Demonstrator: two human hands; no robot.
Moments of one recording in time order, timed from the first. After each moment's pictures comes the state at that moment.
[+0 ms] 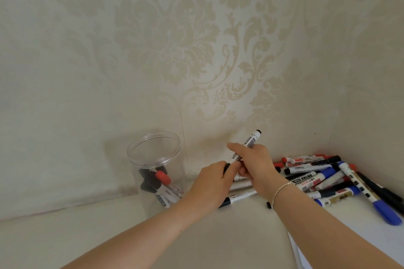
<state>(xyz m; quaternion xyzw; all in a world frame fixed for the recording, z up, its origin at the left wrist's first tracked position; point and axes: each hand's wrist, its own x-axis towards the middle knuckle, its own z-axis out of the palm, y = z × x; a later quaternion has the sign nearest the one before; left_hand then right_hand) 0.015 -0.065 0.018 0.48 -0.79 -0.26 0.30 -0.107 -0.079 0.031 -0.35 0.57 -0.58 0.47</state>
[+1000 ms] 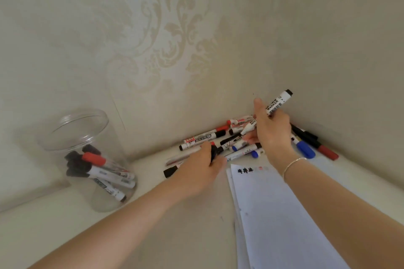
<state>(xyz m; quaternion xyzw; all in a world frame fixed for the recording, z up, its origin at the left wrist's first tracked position) -0.047 -0.044 -0.017 0.41 -0.87 -0.25 0.15 -0.211 -0.008 0.022 -0.29 0.64 -0.68 0.23</state>
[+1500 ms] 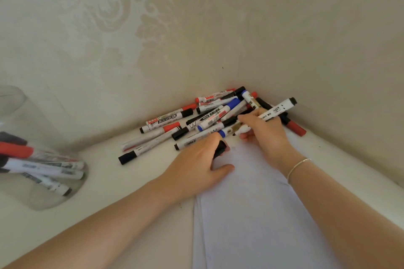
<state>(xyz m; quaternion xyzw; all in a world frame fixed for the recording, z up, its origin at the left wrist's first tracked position) -0.096 -0.018 -0.049 0.27 -0.93 -0.16 0.17 -0.265 0.025 -0.032 -0.26 0.63 -0.65 0.34</state>
